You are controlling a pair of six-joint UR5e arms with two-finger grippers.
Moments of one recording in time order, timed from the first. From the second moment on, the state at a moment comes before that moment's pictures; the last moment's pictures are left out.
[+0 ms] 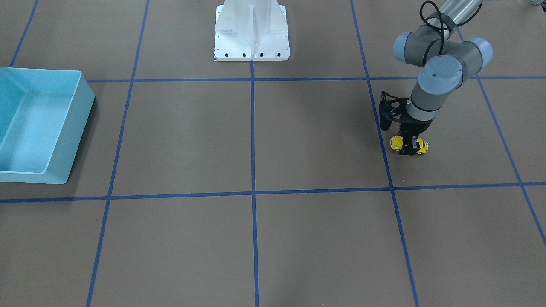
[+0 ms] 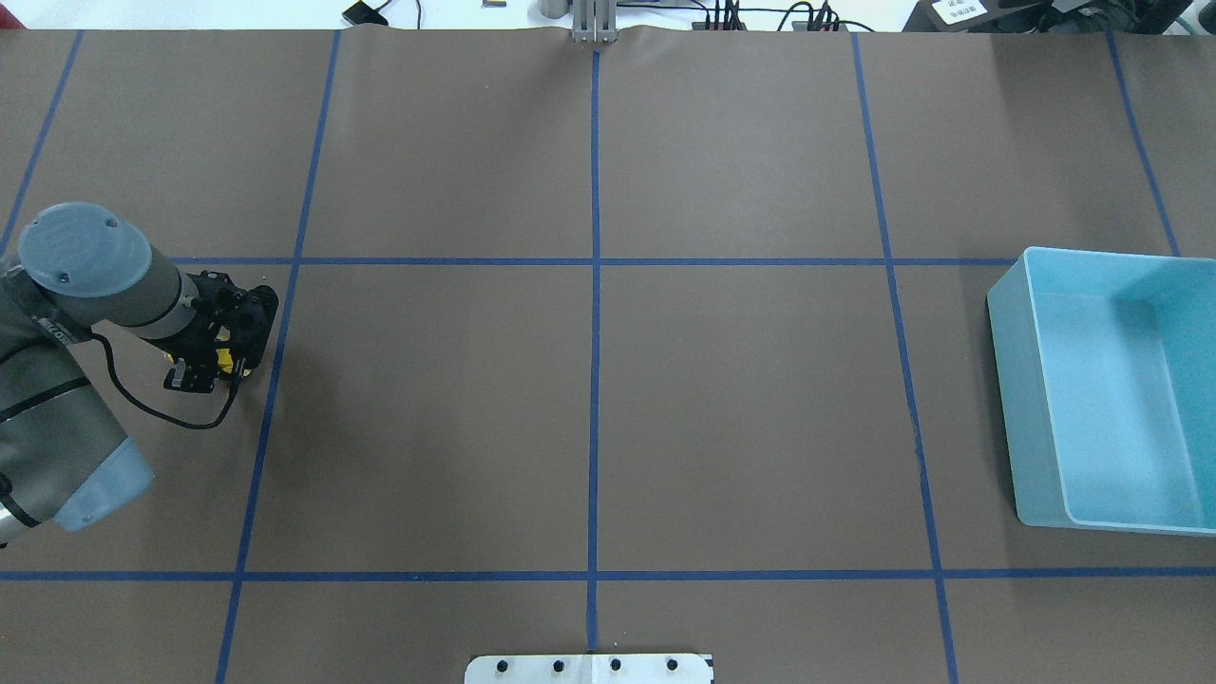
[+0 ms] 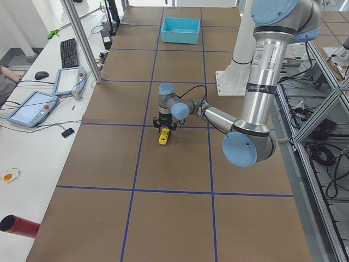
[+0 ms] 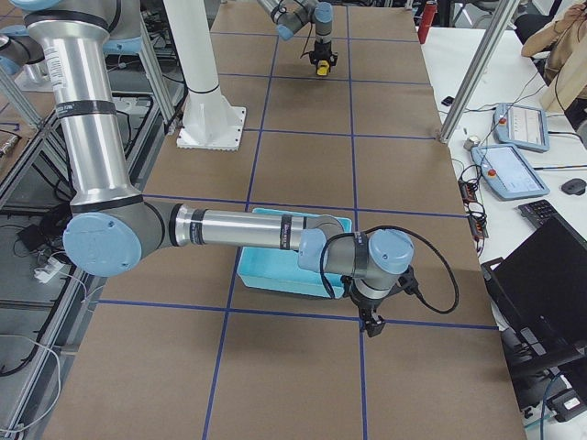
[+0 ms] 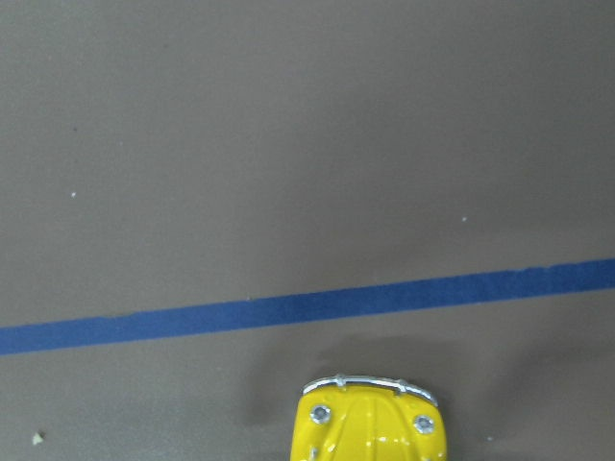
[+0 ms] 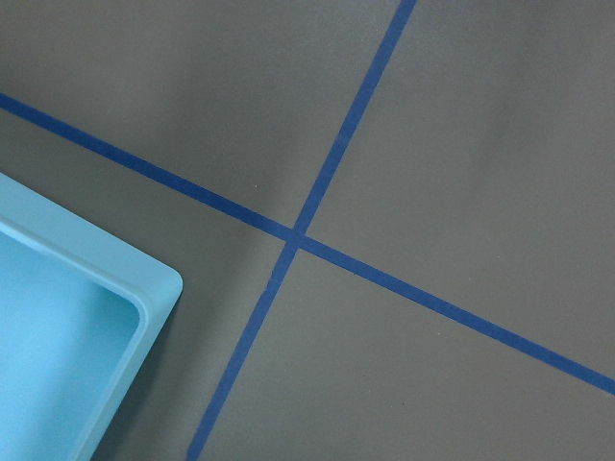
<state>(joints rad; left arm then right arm) -0.74 -1.75 -1.70 -1.84 -1.93 0.74 1.59 -1.40 1.39 -1.63 2.31 -0.50</state>
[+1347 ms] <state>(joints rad) -0.72 -1.75 -1.71 -1.87 -1.93 0.74 1.59 -1.40 1.38 -1.63 2.31 -0.50</state>
